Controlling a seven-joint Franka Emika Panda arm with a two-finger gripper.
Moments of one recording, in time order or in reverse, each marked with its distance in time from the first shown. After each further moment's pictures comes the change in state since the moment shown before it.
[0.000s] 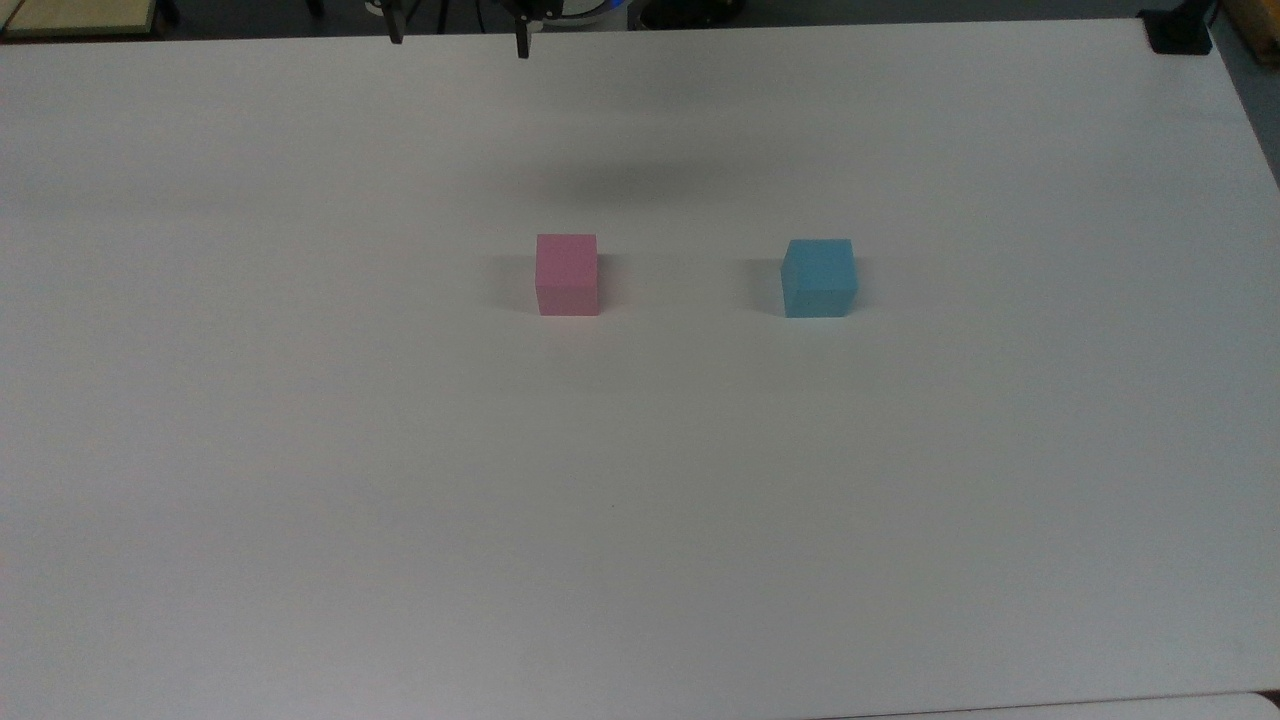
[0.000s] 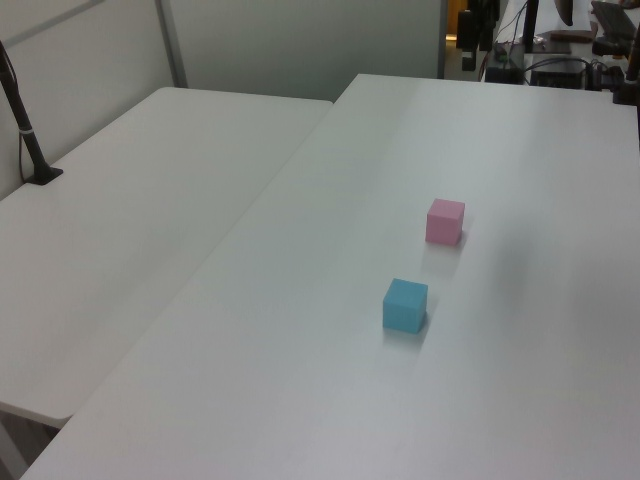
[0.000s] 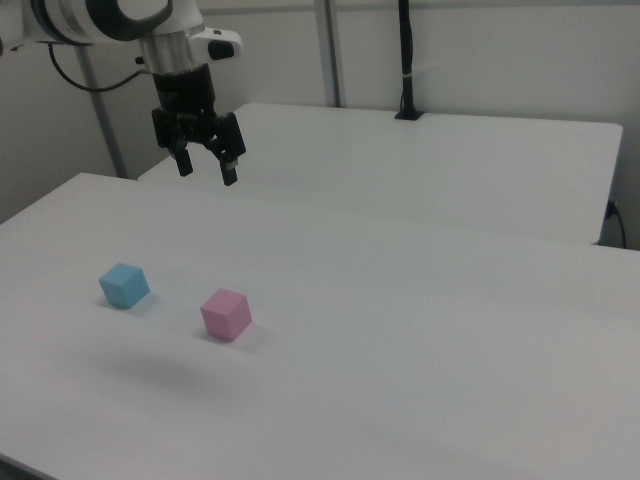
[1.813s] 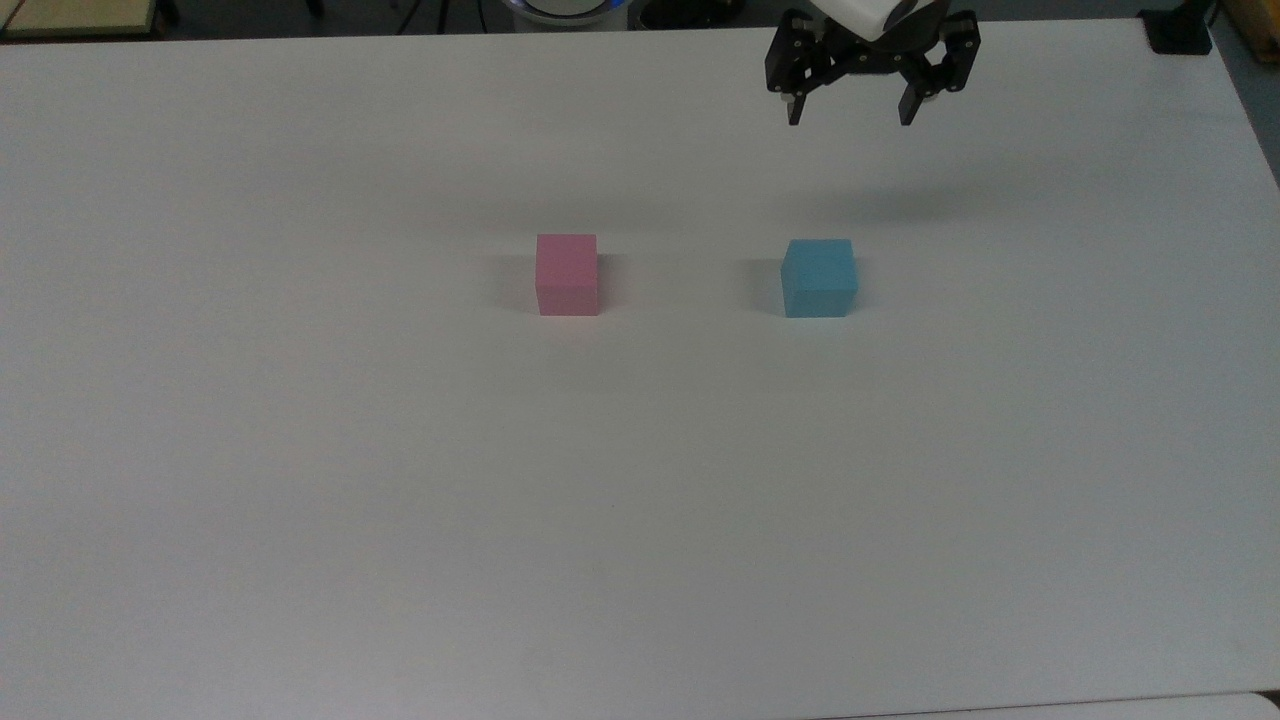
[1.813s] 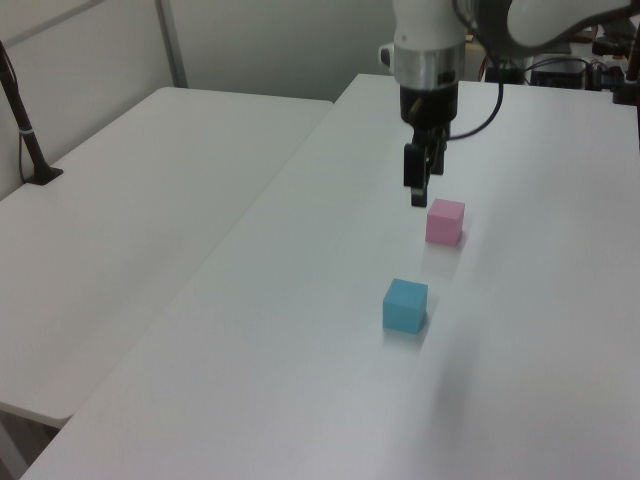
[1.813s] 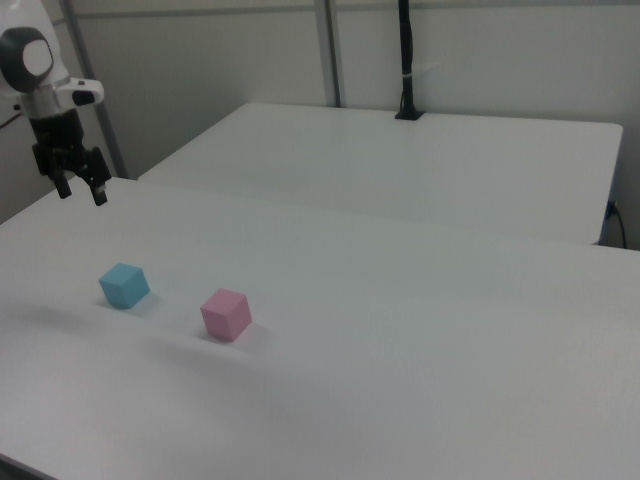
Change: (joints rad) arm 0.473 0.170 0.018 -0.004 0.042 0.165 0.393
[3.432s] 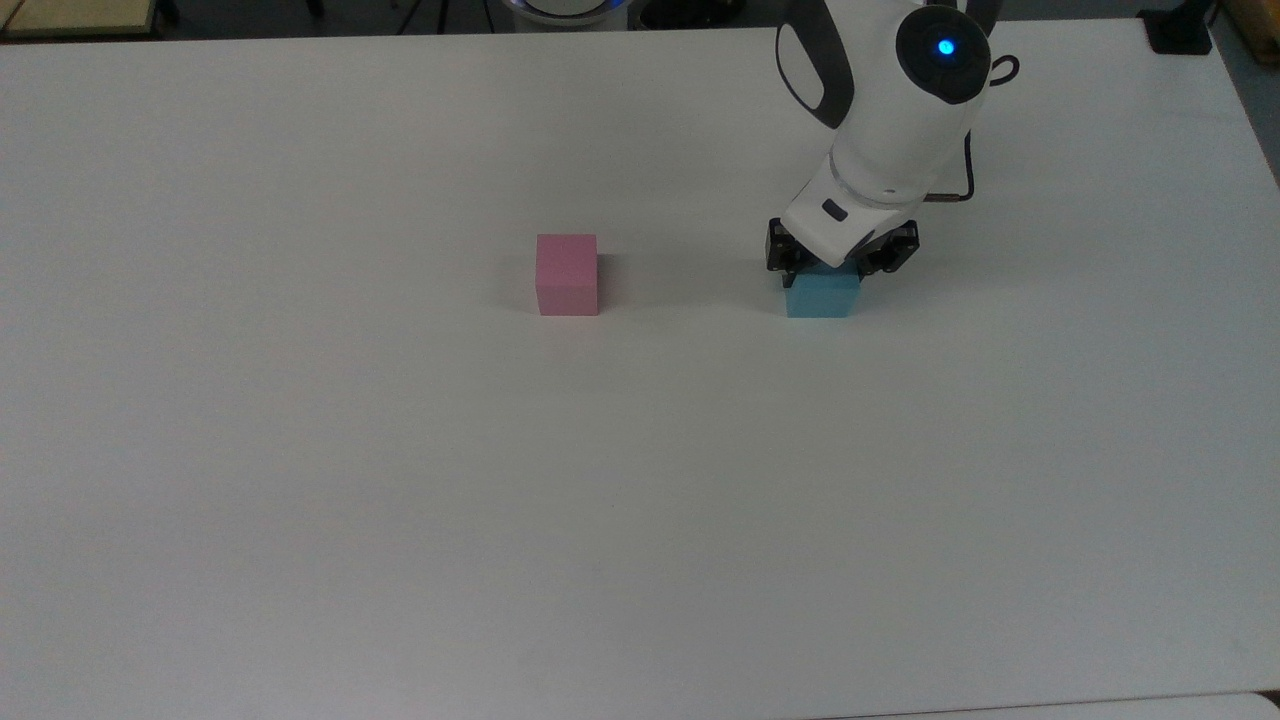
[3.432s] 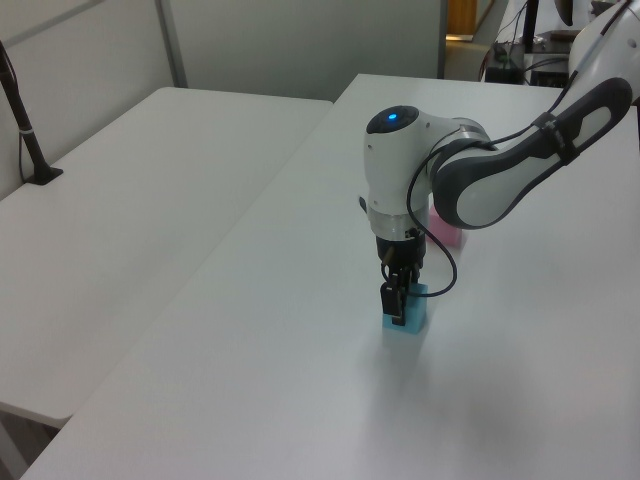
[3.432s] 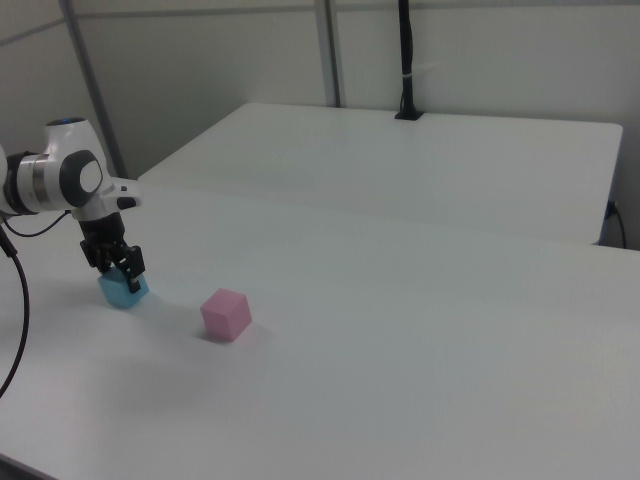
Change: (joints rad) arm 0.011 0.238 0.000 -0.192 -0.001 0.405 0.016
